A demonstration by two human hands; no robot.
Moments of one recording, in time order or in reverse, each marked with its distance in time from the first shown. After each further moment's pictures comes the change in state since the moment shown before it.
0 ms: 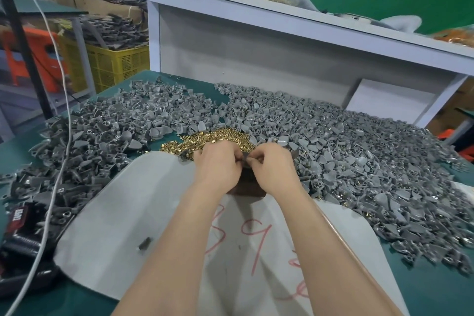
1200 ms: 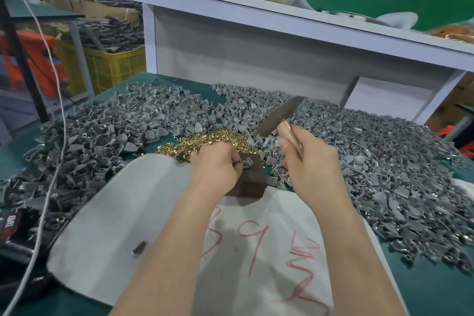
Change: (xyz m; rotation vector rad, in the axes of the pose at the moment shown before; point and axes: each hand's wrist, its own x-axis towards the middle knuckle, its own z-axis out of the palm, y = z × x) left_hand -0.001 0.001 0.001 -0.001 -0.005 0.025; right_hand -0.037 0.021 -0.046 0.155 0.338 -0.142
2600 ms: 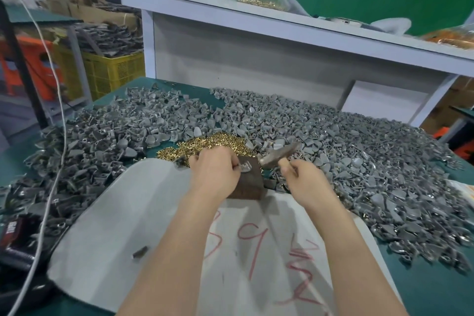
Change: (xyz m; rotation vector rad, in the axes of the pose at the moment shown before) left_hand -0.004 0.003 -0.003 -0.010 0.021 -0.019; right_hand 0.011 0.051 0.026 -0.168 -0.318 0.287
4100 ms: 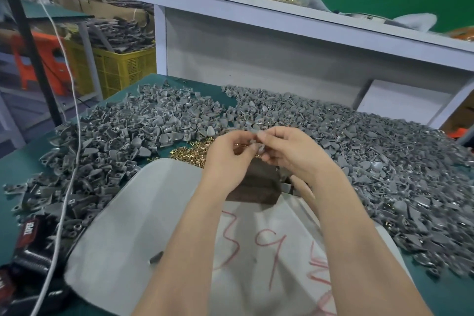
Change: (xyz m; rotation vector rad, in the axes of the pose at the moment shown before) left_hand 0.011 -0.008 -0.010 -0.737 0.076 0.073; right_hand 0.037 -0.067 -0.002 0.918 -0.409 -0.091
